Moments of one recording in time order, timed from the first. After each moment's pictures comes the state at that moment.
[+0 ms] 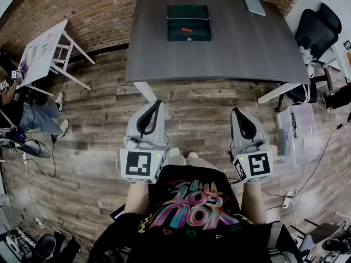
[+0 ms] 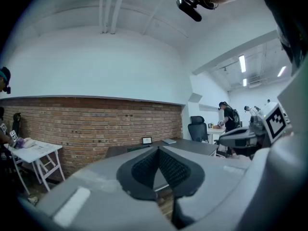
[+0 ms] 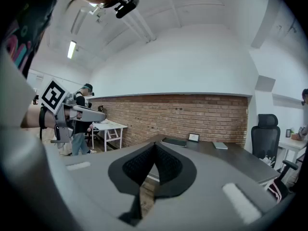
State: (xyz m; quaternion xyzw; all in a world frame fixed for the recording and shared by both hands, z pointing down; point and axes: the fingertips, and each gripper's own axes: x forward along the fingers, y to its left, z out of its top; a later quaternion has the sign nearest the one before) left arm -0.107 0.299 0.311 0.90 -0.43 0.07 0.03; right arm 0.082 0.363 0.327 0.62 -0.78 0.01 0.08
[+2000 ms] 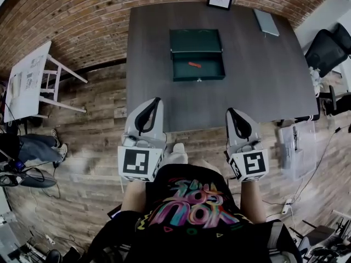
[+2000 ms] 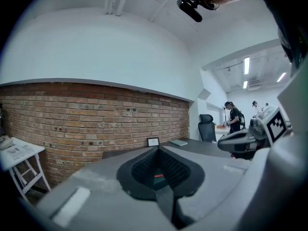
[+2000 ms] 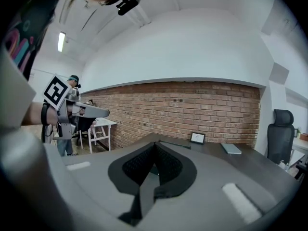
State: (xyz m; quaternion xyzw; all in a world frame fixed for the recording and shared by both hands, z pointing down) left arm -0.089 0.021 0.326 0.91 -0.40 0.07 0.05; right arm 0.086 0.097 0.351 0.64 -0.76 0.04 0.11
